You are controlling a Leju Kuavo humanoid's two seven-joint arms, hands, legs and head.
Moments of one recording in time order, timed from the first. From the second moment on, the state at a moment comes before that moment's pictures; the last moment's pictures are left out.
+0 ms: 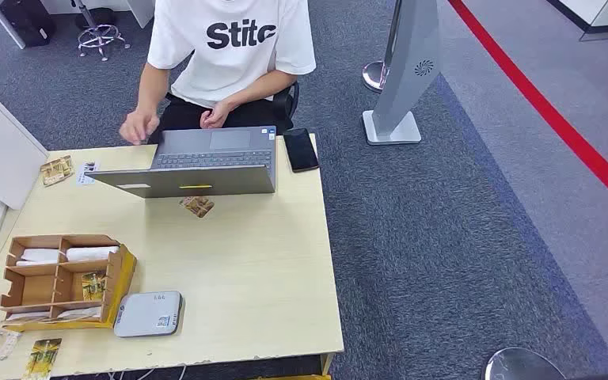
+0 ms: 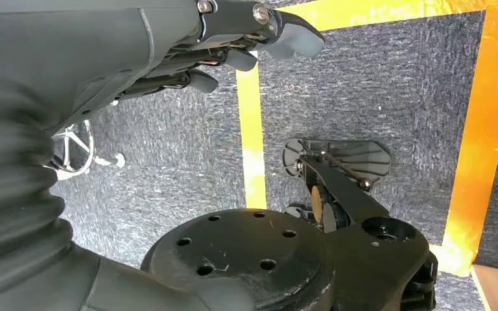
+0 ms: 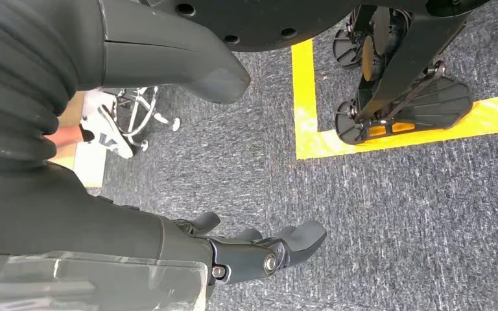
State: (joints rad) left arm -0.03 -0.32 1.55 -0.62 -1.20 -0.26 -0.29; right arm -0.05 0.23 -1.37 -0.24 1.35 -0.08 -0.10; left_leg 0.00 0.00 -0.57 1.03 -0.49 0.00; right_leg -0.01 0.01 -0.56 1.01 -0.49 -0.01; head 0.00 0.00
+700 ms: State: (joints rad) left arm -0.03 -0.33 1.55 -0.57 0.06 -0.26 -0.29; right arm -0.05 0.24 -1.37 -0.22 1.33 -0.09 -0.10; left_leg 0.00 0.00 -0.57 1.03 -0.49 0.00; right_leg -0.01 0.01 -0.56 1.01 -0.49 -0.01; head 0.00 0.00
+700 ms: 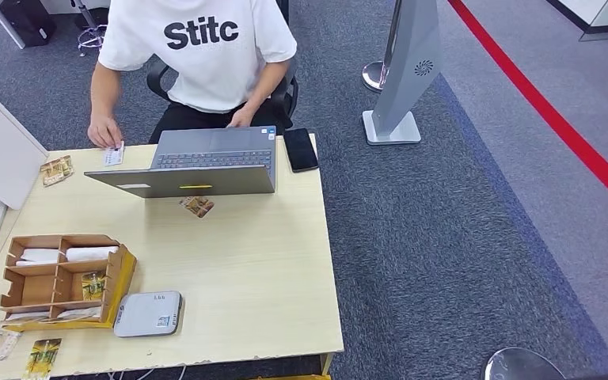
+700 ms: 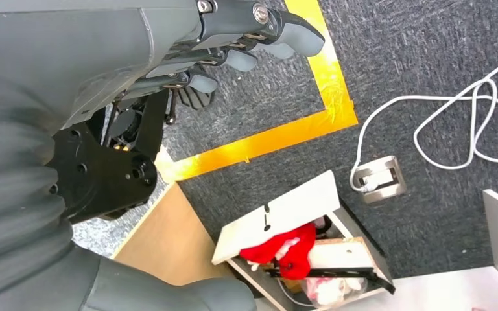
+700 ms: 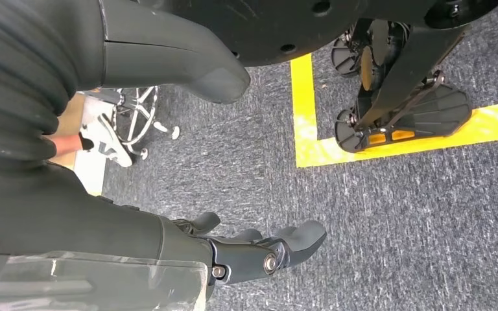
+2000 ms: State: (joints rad) left arm 0.35 -0.32 0.95 -1.45 0.65 0.51 -0.70; right arm -0.03 0.32 -1.38 -0.32 1.35 -0.09 -0.14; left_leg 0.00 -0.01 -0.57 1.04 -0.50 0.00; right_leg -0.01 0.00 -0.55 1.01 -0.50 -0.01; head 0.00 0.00
